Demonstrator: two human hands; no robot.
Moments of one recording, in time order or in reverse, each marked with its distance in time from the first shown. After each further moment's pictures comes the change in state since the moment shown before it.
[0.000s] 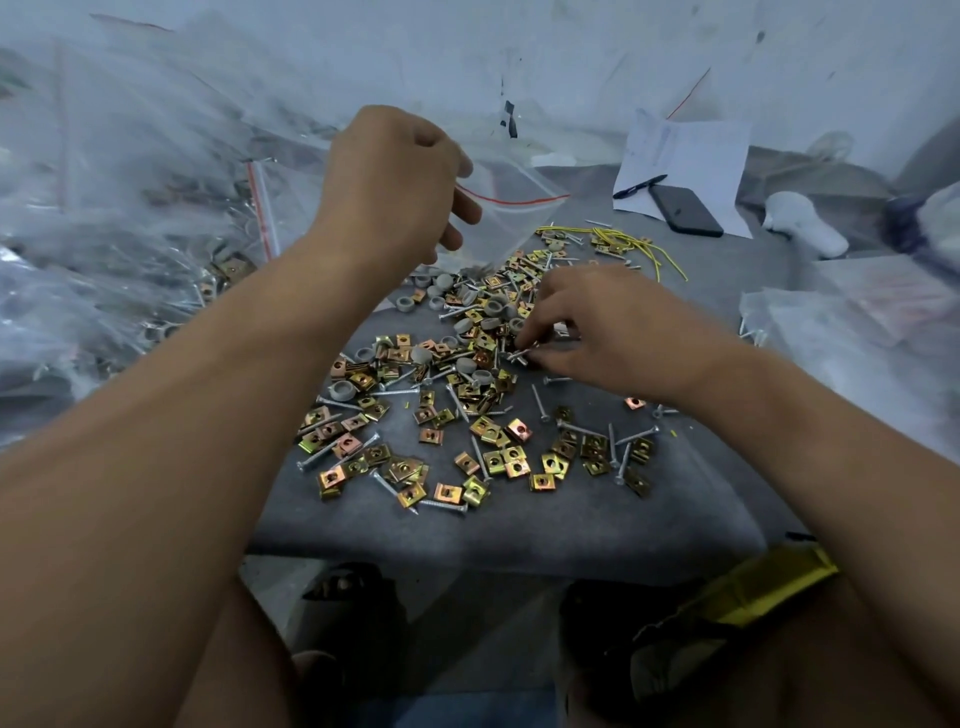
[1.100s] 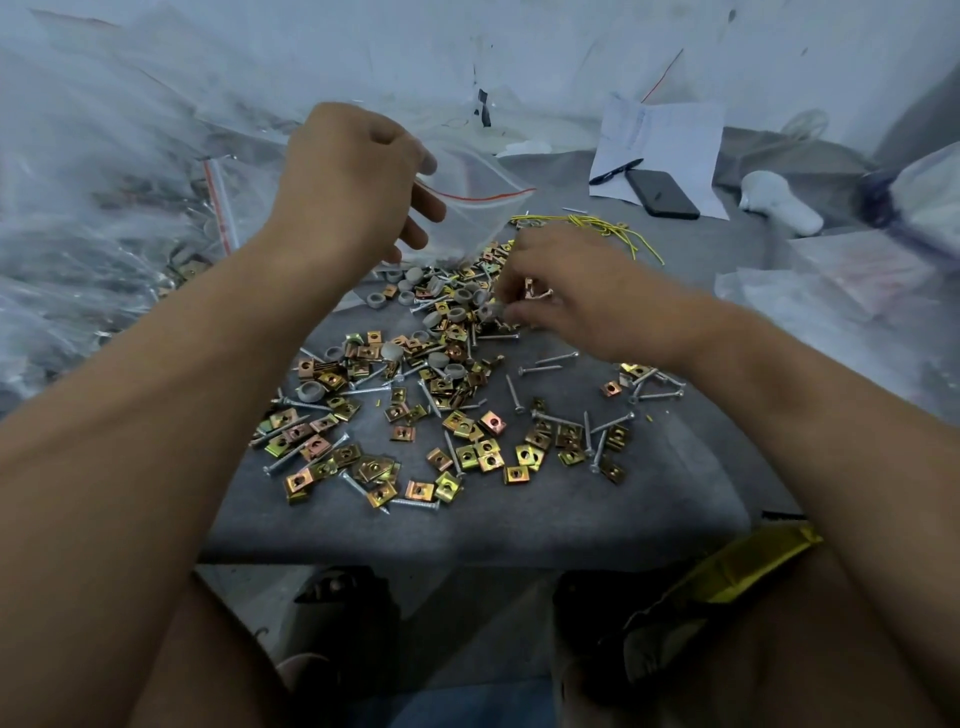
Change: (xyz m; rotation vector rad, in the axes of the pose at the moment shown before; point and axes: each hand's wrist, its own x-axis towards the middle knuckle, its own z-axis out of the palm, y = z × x) left_hand 0.000 -0.002 0.002 0.019 -0.028 -0.014; right_hand 0.008 0.011 -0.010 0.026 0.058 -0.048
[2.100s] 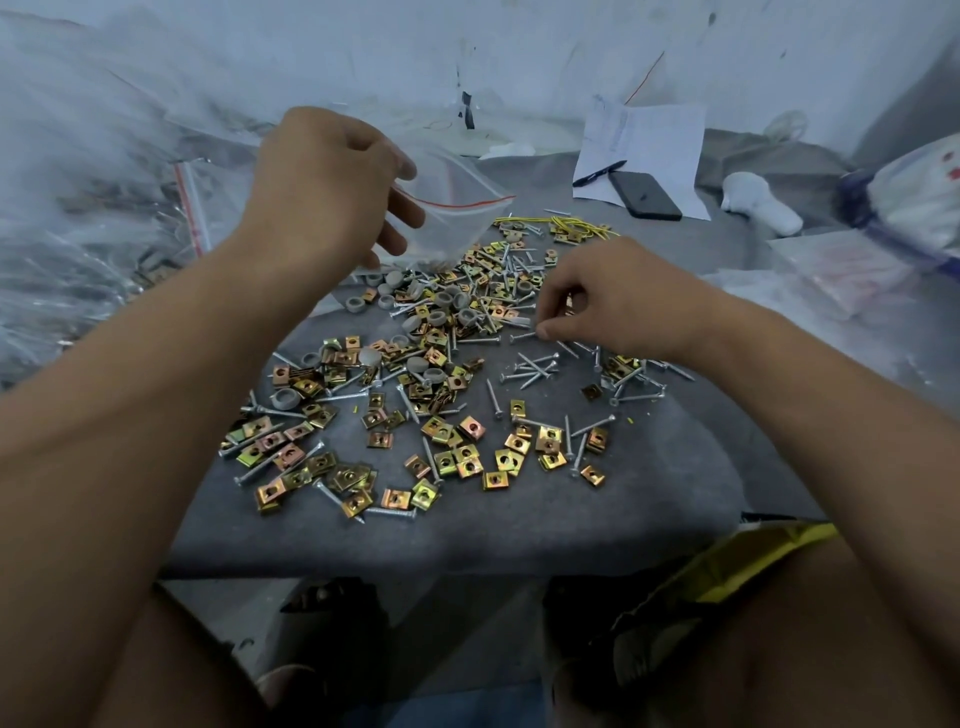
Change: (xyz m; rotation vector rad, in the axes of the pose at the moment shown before) left_hand 0.003 -0.002 0.003 -0.005 -0.005 -0.012; right_hand -0.020 0.032 -0.006 0.070 -0.119 0.253
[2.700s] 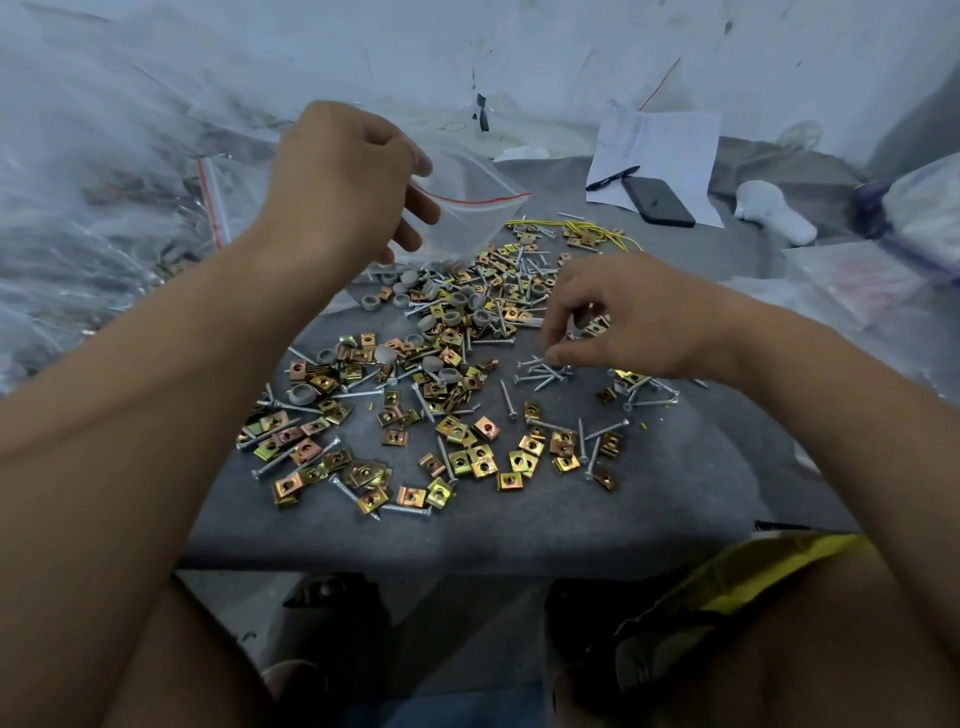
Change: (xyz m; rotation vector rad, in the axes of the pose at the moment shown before) left_hand -0.001 0.002 -0.004 0.006 0.004 0.012; right_hand -0.015 -0.016 -0.010 0.074 -0.065 -0.131
